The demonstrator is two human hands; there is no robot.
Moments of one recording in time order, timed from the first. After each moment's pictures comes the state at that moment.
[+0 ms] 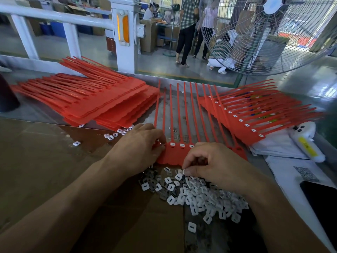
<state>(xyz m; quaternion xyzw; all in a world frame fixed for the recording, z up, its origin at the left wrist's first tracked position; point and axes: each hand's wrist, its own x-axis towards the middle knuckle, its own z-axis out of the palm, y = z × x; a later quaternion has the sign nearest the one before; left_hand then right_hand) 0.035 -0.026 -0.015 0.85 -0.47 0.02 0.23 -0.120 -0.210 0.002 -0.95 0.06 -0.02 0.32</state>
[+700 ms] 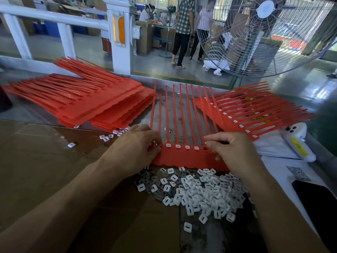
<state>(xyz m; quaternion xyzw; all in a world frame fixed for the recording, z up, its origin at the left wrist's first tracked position) 0.036 -0.026 -0.016 0.85 -0.47 0.02 0.24 -0.124 -0.247 -0.005 -0.84 0.27 -0.23 0.41</state>
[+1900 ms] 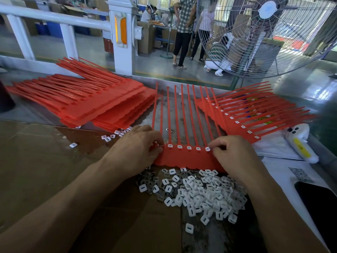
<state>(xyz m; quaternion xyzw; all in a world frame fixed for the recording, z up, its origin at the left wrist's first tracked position) 0.037 -0.026 -0.015 0.85 -0.47 0.02 0.24 -0.123 -0.240 0.000 -0.92 0.29 -0.17 0.22</state>
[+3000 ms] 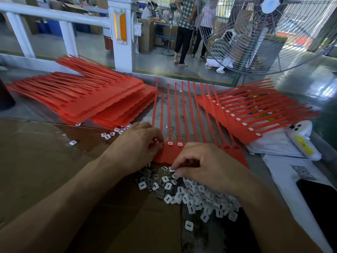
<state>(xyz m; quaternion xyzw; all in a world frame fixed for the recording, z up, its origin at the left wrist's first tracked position) 0.040 -0.027 -0.020 0.84 -0.48 0.03 0.25 -0.117 -0.199 0.001 -0.95 0.02 -0.03 0.31</state>
